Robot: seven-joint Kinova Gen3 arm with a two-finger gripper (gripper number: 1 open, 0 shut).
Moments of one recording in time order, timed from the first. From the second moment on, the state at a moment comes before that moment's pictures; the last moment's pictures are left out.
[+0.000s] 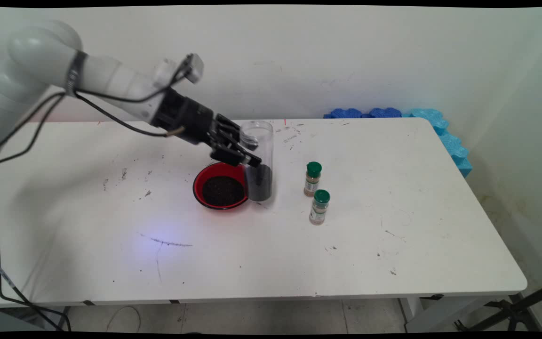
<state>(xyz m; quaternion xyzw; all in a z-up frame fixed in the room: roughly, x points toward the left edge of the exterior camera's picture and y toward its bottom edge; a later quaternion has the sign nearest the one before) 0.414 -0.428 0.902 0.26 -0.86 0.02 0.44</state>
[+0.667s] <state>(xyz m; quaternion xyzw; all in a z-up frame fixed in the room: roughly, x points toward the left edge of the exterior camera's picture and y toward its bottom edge) 0.456 -0.397 0.989 0.27 -0.84 -0.01 0.47</state>
